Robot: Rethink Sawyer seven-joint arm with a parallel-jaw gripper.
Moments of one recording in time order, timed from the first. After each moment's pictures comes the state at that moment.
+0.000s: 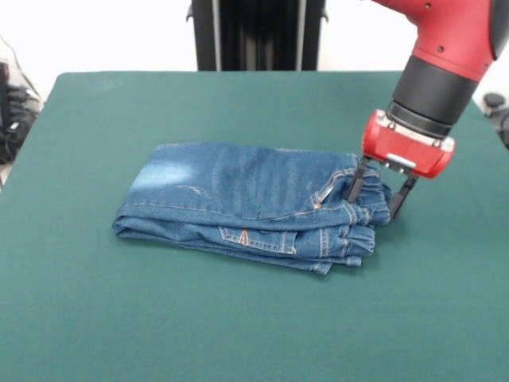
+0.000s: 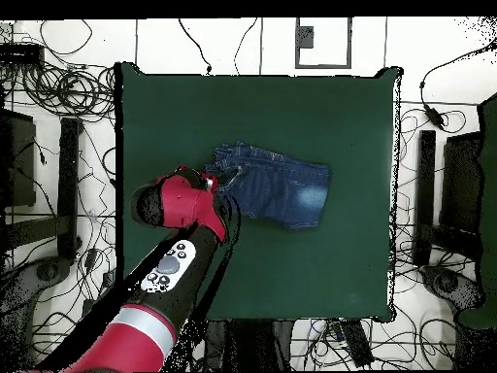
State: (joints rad) arm 0.43 -0.17 -0.52 1.40 0.43 0.24 1.95
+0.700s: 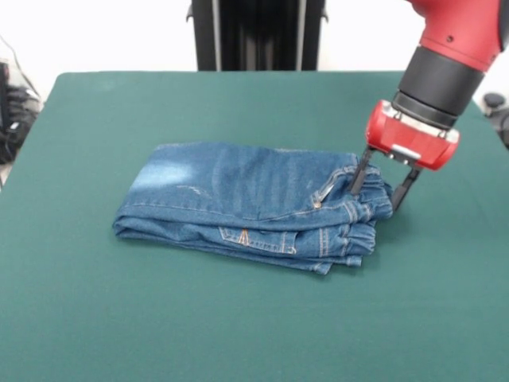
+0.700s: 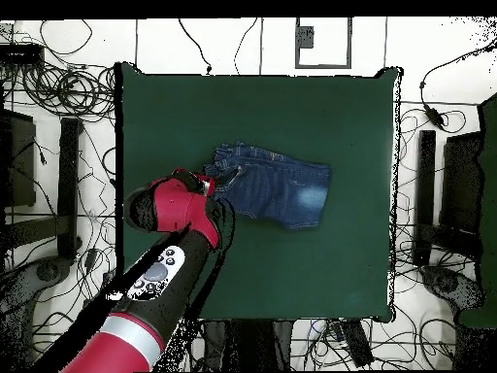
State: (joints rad) arm 0.47 -0.16 -0.55 1.41 0.43 0.24 1.95
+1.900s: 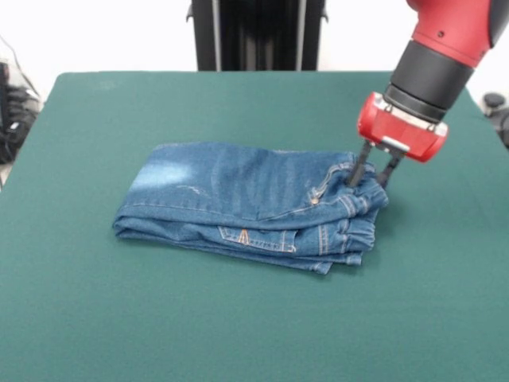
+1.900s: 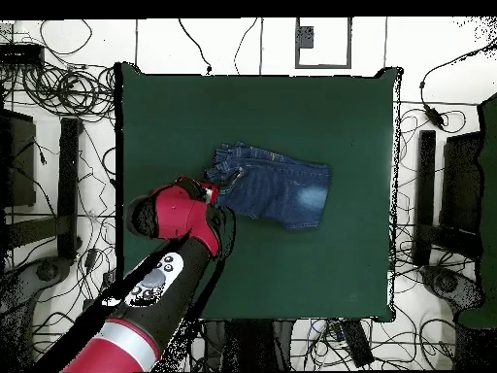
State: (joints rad) arm 0.48 -0.17 -0.57 1.45 0.43 0.24 1.95
